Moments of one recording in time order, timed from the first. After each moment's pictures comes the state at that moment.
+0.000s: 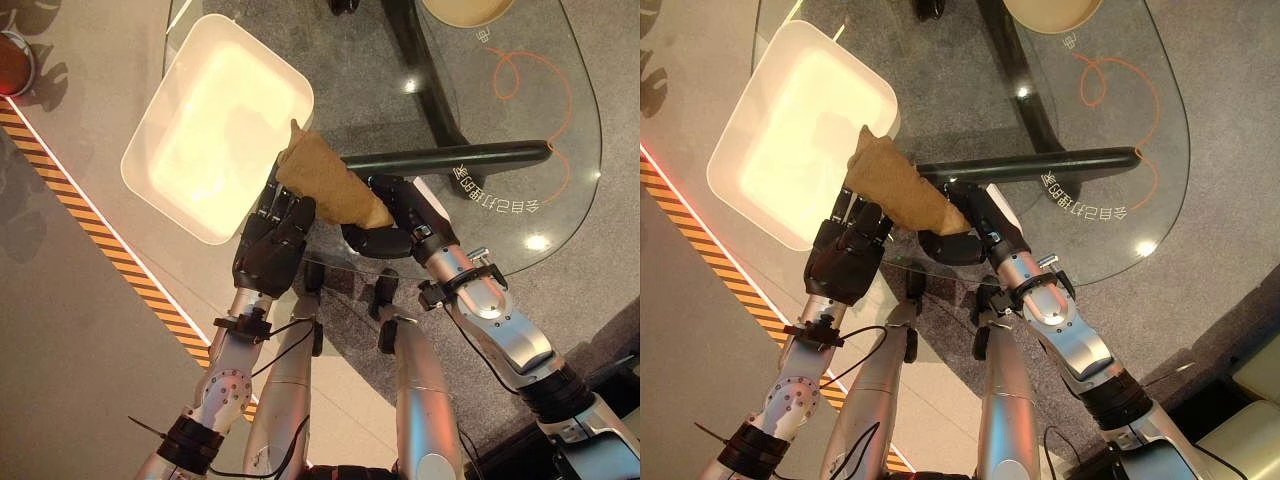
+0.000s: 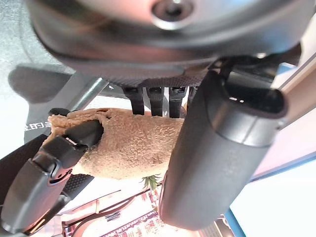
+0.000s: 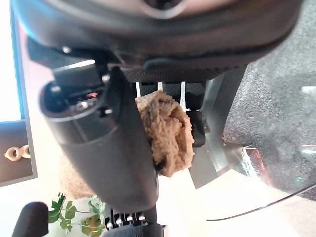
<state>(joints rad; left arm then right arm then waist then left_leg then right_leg) -0.16 0.35 -0.33 -0.06 -1.28 -0.30 -0.22 -0.43 -0.59 0.40 -0.14 0.31 0.06 -0.06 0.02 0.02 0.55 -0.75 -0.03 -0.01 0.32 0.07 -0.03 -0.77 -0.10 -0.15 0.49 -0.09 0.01</state>
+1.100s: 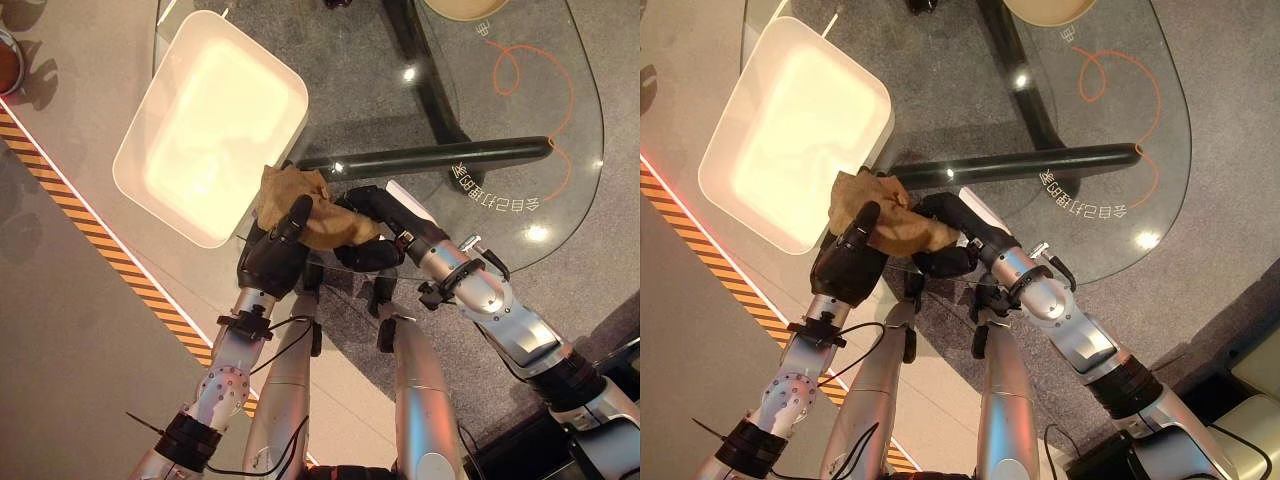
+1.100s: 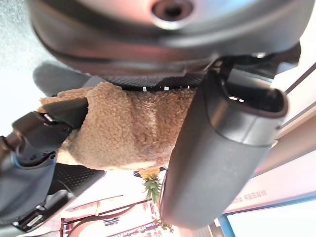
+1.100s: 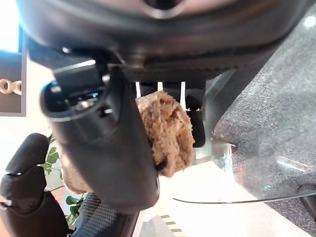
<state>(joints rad) -0.17 0.37 -0.36 -0.06 -1.41 -0.23 -0.19 -0.51 -0.67 0.50 -0.15 0.16 0.06 0.04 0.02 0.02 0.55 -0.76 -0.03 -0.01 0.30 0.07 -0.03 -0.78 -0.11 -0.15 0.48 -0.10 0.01</state>
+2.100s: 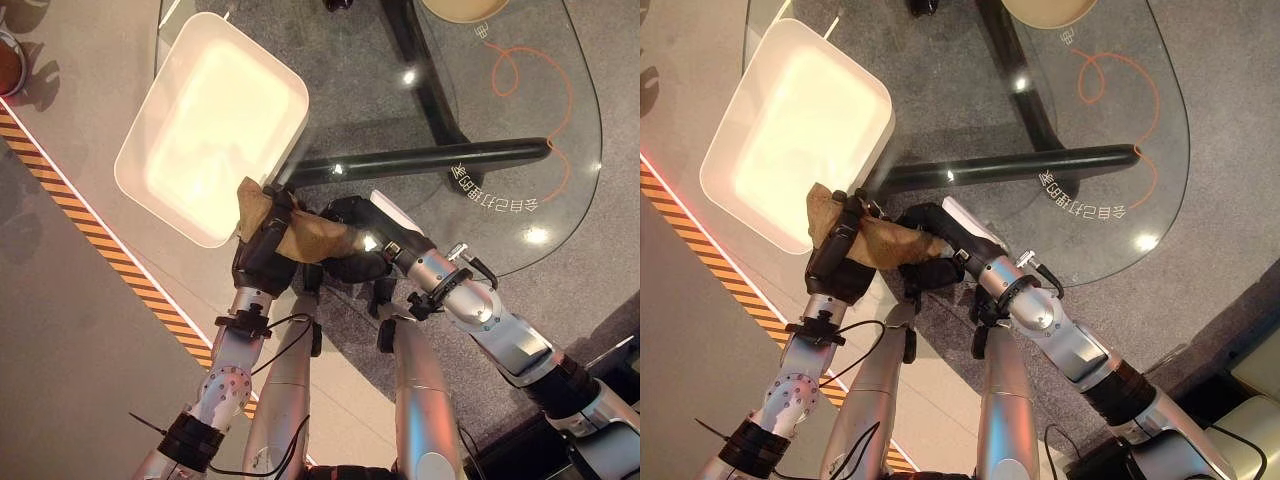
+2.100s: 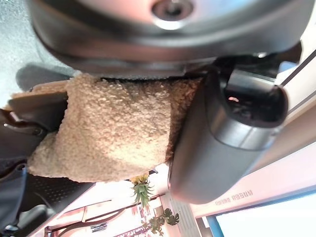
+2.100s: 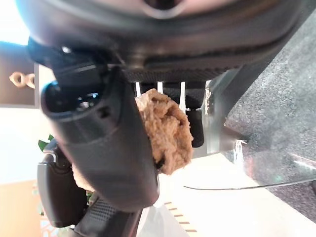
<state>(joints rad) -0.18 0.36 -0.35 -0.05 -1.42 -0.31 -0.19 -0.48 -0.66 0.54 -0.21 0.13 0.05 -0.04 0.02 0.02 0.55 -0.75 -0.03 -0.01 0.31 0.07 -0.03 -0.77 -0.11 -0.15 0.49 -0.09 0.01</state>
